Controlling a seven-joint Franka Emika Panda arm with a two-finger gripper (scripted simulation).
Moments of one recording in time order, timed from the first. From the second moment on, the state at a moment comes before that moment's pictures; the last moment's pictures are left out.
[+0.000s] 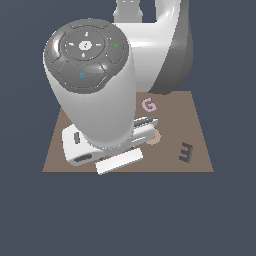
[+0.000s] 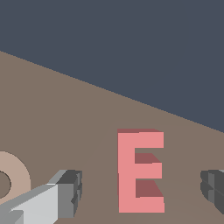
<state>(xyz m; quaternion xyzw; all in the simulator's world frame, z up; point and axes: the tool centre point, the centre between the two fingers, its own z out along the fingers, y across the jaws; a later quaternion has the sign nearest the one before) 0.097 -0.033 0.052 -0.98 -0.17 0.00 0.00</state>
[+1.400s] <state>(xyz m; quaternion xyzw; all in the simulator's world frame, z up) 0.100 -0.033 0.030 -0.98 -0.18 0.00 0.00</state>
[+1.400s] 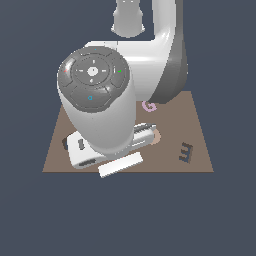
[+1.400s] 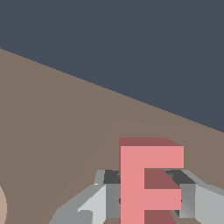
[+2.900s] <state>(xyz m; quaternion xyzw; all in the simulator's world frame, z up) 0.078 0.031 0.035 -1.00 -0.06 0.00 0.00</state>
